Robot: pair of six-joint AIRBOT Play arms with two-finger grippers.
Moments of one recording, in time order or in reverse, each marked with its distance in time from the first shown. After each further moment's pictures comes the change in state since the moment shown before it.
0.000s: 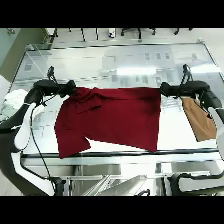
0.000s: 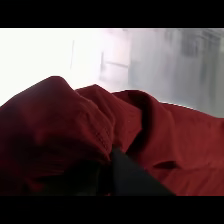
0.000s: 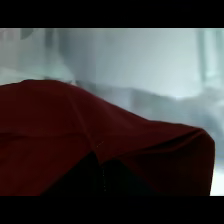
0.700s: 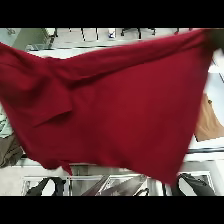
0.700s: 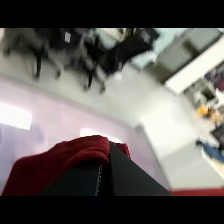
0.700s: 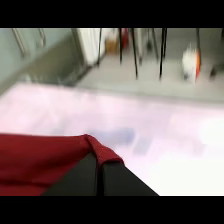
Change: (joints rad) left arm 0.380 0.942 -0.159 -0.282 0.223 -0.055; right arm -0.044 0.594 0.351 -0.093 -0.294 0.023
